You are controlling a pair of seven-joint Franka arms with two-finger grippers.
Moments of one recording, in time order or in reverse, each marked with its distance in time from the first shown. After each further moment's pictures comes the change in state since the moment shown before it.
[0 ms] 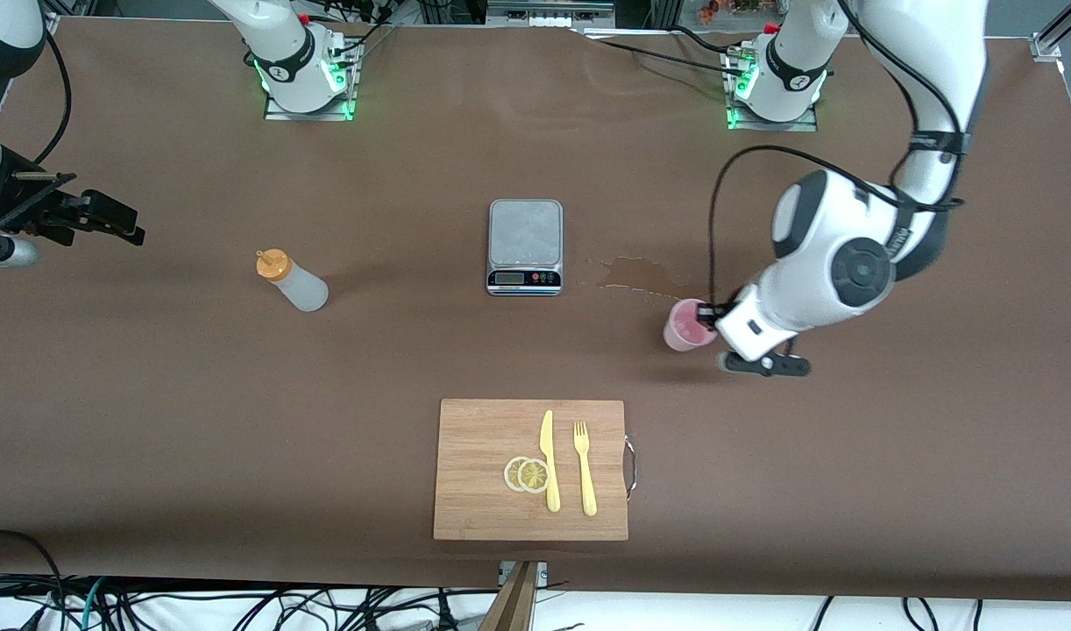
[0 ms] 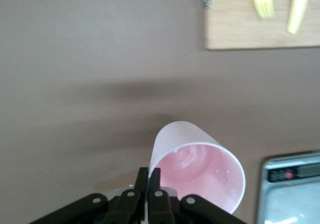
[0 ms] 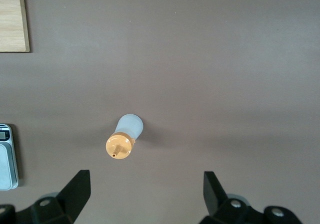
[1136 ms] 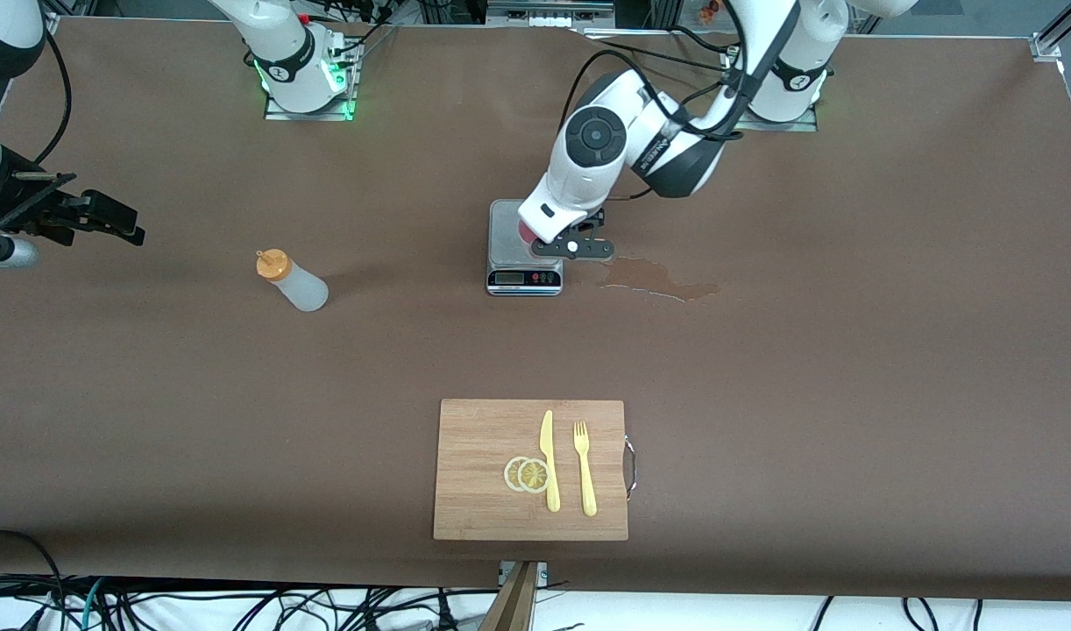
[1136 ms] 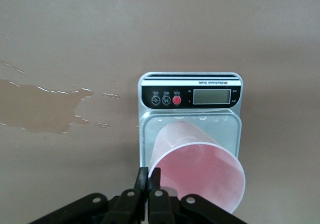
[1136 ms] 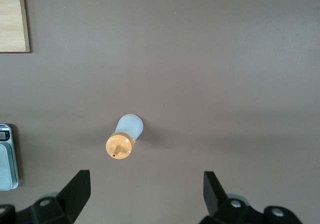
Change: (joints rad) left arm -0.440 0.000 -0.002 -0.105 -0.009 0.166 -0.470; right arm 0.000 0.000 0.000 0.000 0.000 0.000 0.001
